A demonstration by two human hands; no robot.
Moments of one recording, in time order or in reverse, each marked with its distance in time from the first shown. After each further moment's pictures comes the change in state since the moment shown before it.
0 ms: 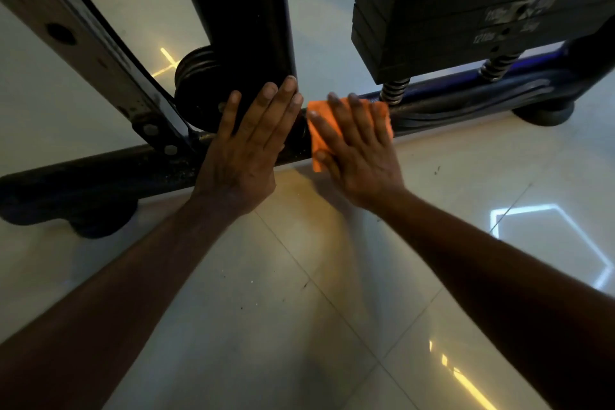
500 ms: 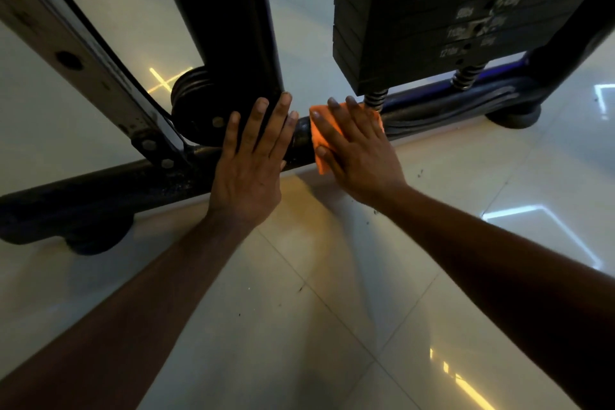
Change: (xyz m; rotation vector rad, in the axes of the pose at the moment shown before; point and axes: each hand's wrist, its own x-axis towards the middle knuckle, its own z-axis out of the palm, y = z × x) left_hand 0.009 0.028 -0.008 0.005 -0.190 -0.096; right_hand 0.005 0.018 -0.031 0.089 -0.125 0.082
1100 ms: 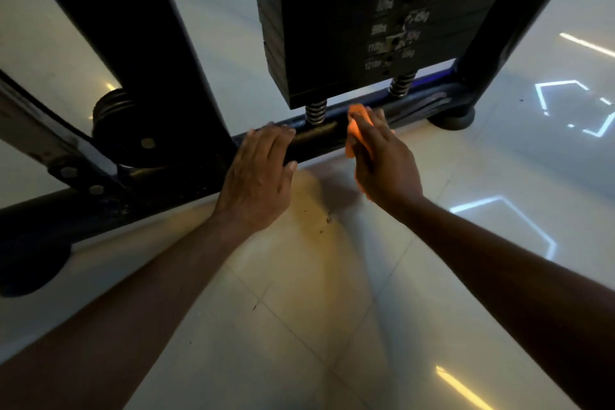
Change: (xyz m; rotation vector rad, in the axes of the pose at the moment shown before) left_hand 0.051 0.076 -0.004 -0.631 -0.091 -0.077; right_hand -0.063 0.079 -0.041 0.343 0.174 0.345
